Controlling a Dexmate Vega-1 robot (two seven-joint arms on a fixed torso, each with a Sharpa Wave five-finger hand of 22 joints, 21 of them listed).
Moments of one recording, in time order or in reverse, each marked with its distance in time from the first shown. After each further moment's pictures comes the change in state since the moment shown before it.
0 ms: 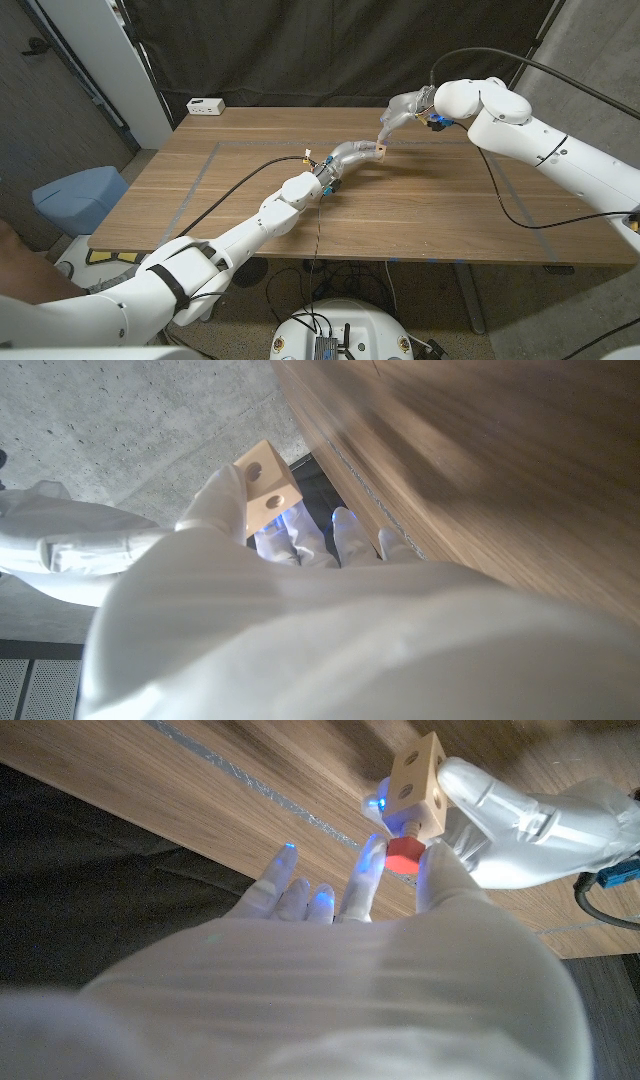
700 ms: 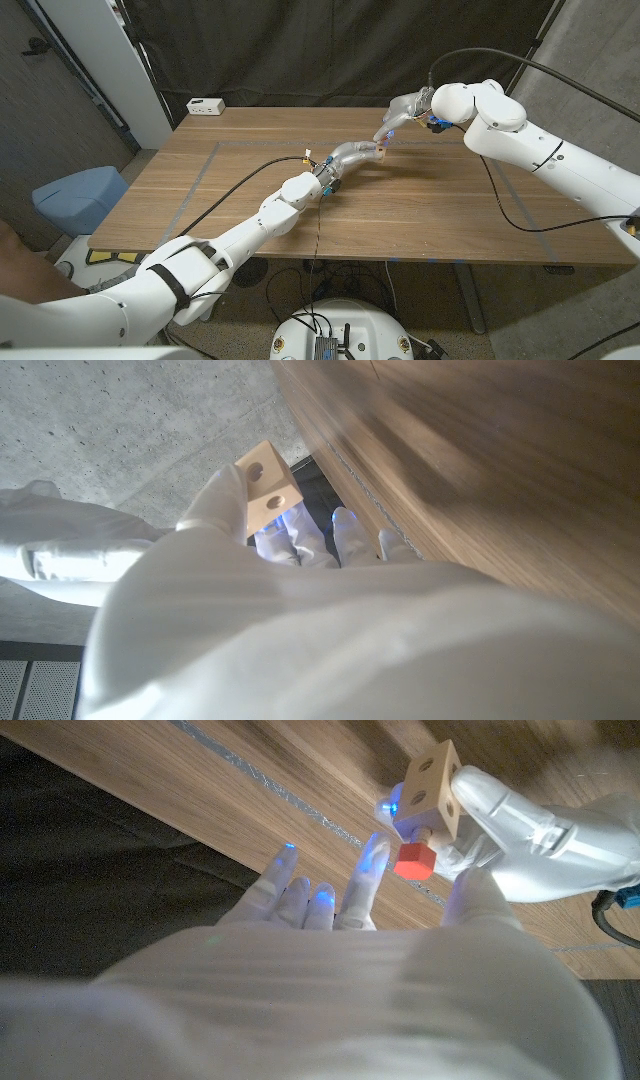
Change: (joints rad) left arm -0.004 -0.002 0.000 0.008 -0.004 -0.002 -0.012; left_hand 0.003 0.003 0.003 0.003 -0.001 0.000 0.000 -0.005 0.005 0.000 0.000 0.000 0.000 0.000 0.000 0.000 0.000 0.002 0.002 0.000 0.000; right arm -0.017 0.003 -0.010 -0.037 -0.100 -0.045 0.027; right_hand -0.163 -0.058 -0.101 0.050 0.041 -0.067 0.021 -0.004 0.017 -0.001 0.011 -0.014 0.000 0.009 0.006 0.000 0.000 0.003 0.004 -0.013 0.000
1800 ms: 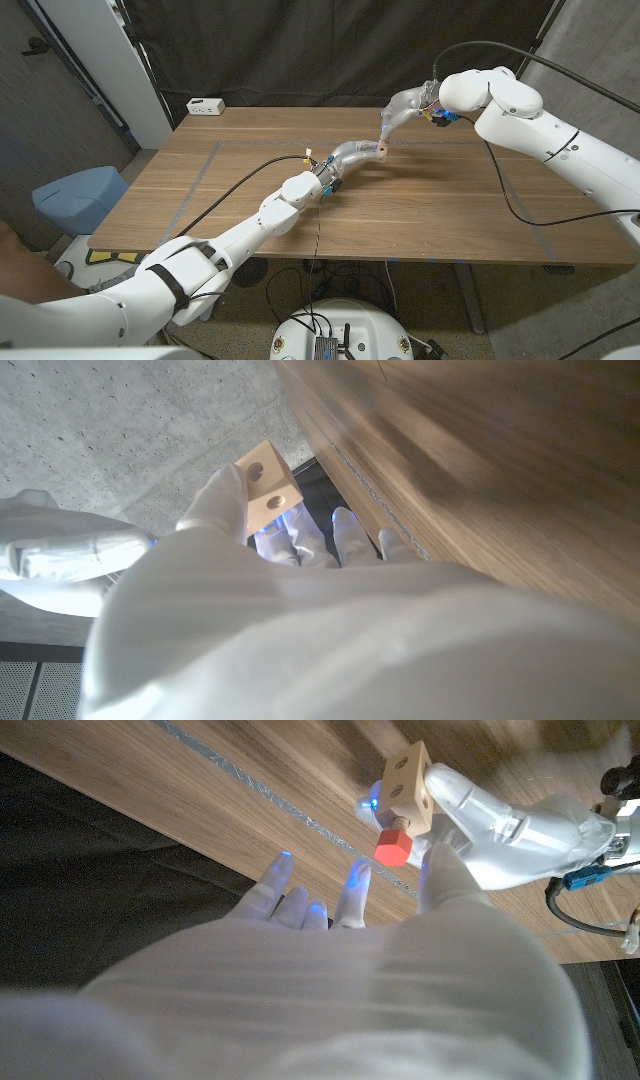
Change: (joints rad) left arm 0.002 0.005 0.003 -0.014 0.003 -0.004 -0.003; left_hand 0.001 0.001 -0.001 -0.001 0.001 0.000 0.000 0.003 0.000 0.000 0.000 0.000 0.001 0.000 0.000 0.000 0.000 0.000 0.000 0.000 0.000; right arm 0.014 -0.023 0.059 0.001 0.104 0.082 0.059; right_hand 0.184 0.073 0.068 -0.118 0.000 -0.243 -0.037 -0.155 -0.086 -0.138 0.012 -0.027 0.000 -0.079 0.001 -0.049 -0.021 -0.077 0.048 -0.011 0.000
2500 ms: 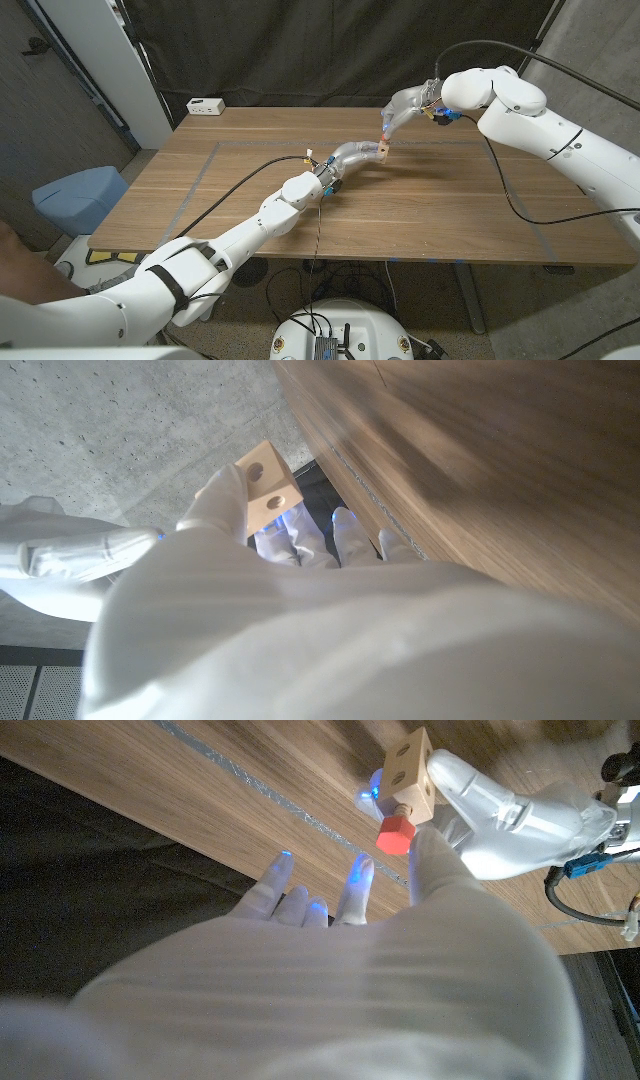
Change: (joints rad) left arm 0.003 0.002 0.004 -0.009 0.005 0.006 0.002; left_hand 0.000 0.000 -0.002 -0.002 -0.001 0.000 0.000 -0.003 0.000 0.000 0.000 0.000 0.002 0.000 0.000 0.000 0.000 0.000 0.000 0.000 0.000; right arm -0.003 -0.009 0.006 0.010 0.028 0.010 -0.025; right_hand 0.105 -0.016 0.042 -0.019 -0.015 0.074 0.006 0.007 -0.014 0.009 -0.009 0.008 0.000 0.018 -0.001 0.000 -0.002 0.010 -0.009 0.005 0.000
